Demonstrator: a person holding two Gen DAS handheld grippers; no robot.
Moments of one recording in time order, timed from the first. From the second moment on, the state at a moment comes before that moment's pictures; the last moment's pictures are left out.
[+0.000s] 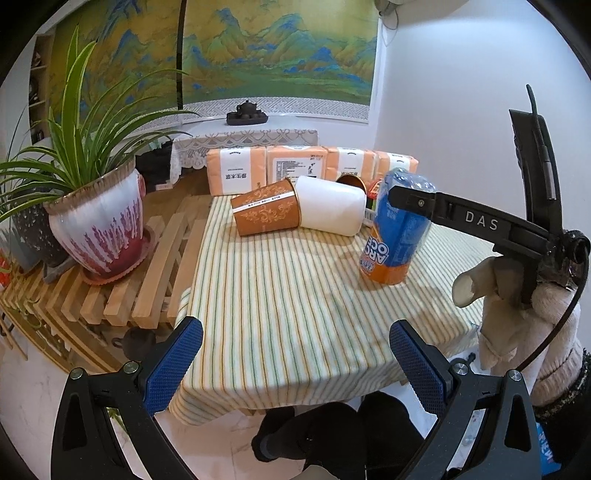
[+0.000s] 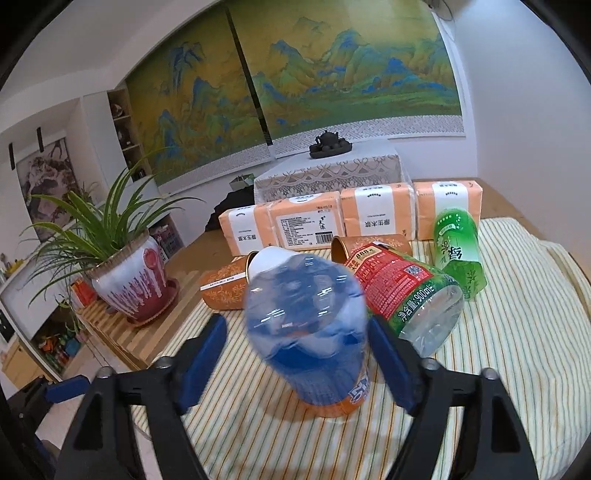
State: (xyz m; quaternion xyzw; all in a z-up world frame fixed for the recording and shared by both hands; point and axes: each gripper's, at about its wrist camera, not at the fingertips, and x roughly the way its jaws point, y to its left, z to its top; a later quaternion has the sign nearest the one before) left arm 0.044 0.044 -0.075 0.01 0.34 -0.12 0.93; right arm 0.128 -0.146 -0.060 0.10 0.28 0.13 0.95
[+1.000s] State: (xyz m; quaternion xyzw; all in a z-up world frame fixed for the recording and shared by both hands) left arm 0.042 0.017 -0.031 0.01 0.23 -0.05 0.97; right arm 0.034 -0.198 -0.037 0.11 0.26 0.01 0.96
